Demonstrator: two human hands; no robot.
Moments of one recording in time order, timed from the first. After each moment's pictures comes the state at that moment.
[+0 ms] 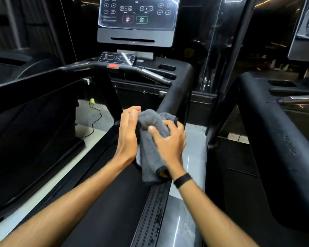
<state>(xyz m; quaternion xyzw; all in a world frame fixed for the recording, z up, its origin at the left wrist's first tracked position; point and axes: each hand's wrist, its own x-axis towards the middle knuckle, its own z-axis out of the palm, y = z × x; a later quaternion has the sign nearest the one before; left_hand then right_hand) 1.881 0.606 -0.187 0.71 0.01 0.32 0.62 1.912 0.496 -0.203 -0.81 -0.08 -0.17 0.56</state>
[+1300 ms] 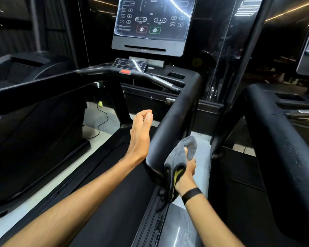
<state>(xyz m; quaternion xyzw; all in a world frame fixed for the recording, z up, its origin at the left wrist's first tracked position) 1.872 0.596 -0.177 0.74 0.04 0.29 0.61 1.922 0.470 -0.263 -0.64 0.22 0.07 0.73</state>
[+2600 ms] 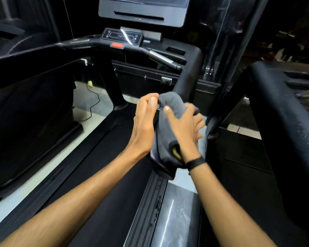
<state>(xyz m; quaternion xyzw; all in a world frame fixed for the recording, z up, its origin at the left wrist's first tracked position) 1.881 0.604 -0.184 0.72 0.01 0.27 0.64 1.938 0.508 -0.189 -0.88 0.04 -0.08 0.47</state>
